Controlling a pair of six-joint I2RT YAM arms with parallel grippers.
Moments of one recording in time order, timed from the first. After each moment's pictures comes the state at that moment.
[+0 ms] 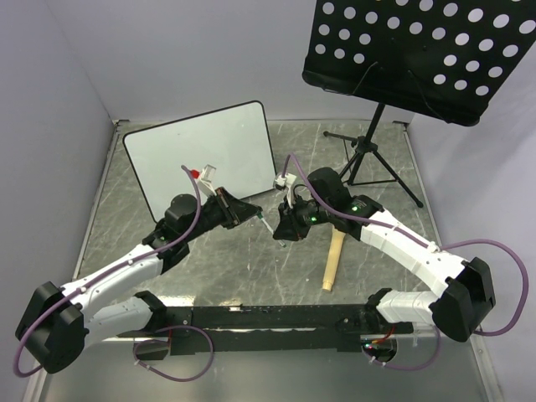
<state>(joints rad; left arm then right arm) -0.66 1.03 0.56 0.38 0.26 -1.02 0.68 1.22 0.99 -0.48 -0.61 -0.01</state>
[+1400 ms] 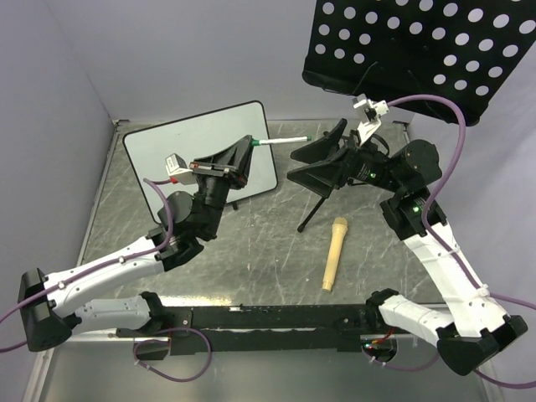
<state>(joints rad) -1.02 1.08 0.94 0.58 -0.71 -1.58 0.44 1.02 1.24 0.11 -0.85 0.70</state>
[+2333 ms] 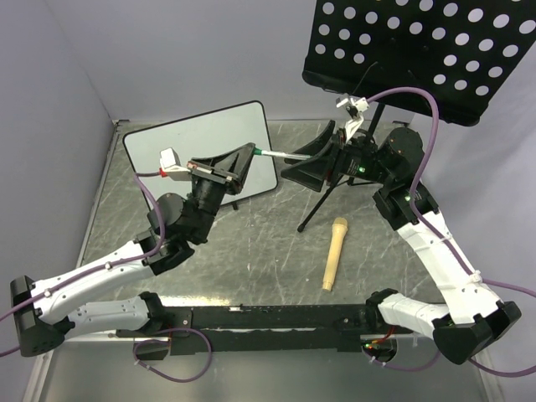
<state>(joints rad) -1.04 1.01 0.95 0.47 -0.64 -1.35 0.44 1.09 1.28 0.00 -0.89 0.59</state>
